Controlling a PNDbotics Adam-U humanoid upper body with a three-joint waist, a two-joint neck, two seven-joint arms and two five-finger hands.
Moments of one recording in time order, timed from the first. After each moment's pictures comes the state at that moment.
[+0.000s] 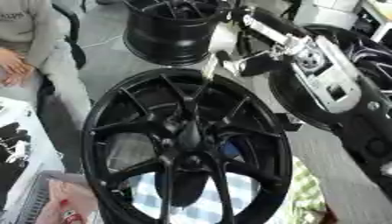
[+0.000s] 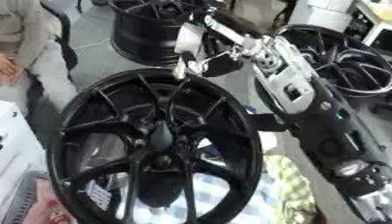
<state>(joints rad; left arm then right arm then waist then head) -0.05 0.28 0.13 -1.59 0.05 -0.15 0.14 -0.84 -0.45 0.27 -1.42 0.44 -0.11 0.24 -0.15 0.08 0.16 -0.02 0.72</state>
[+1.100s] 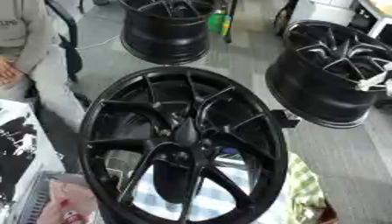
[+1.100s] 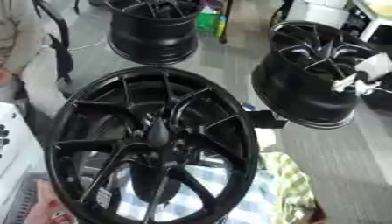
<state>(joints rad) -0.04 0.28 0.15 -1.58 0.06 -0.15 0.16 -0.36 -0.68 -0.05 -1.21 0.26 -0.03 -0.25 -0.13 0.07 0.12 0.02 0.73</state>
